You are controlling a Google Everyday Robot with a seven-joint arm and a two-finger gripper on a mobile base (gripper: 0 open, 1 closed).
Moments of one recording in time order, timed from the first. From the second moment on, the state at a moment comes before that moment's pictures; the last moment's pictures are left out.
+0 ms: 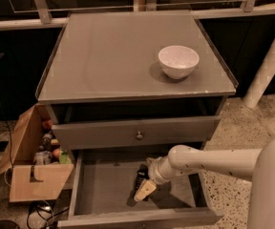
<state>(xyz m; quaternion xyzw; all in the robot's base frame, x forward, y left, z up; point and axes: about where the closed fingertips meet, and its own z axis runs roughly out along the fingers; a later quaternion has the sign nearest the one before) 0.527 -0.041 0.403 -0.53 0.79 0.20 0.23</state>
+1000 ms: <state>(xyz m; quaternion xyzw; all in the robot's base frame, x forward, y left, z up) 0.524 -0.025 0.355 -0.53 0.79 0.22 0.21</state>
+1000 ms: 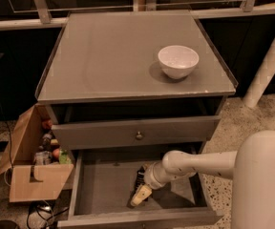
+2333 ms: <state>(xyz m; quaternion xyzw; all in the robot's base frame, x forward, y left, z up) 0.524 -0.025 0.355 -0.53 0.79 0.22 0.21</state>
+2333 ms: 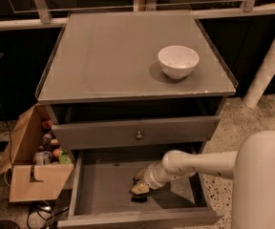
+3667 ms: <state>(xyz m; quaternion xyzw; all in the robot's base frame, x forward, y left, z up) 0.523 -0.026 0.358 -0.52 0.79 0.22 0.22</state>
